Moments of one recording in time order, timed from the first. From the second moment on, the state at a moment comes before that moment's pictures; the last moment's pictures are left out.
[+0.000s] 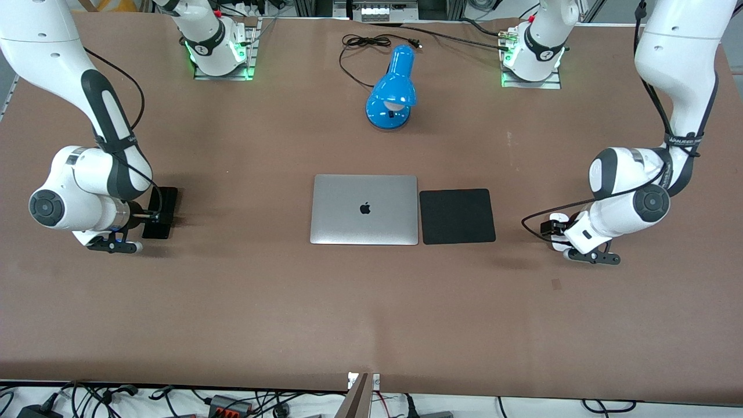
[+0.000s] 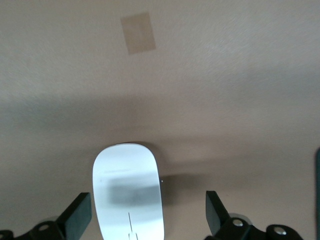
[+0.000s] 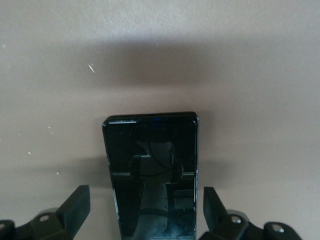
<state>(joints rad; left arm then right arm) 0.13 0.56 -0.13 -1.92 0.05 2.38 0.07 -0.09 0.59 -0.06 -1.85 -0.02 2.20 -0.04</state>
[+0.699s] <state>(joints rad) 0.16 0.57 -0.13 -1.93 0.05 2.38 0.07 -0.09 0.60 -0.07 -1.87 -0.03 2.22 -0.05</state>
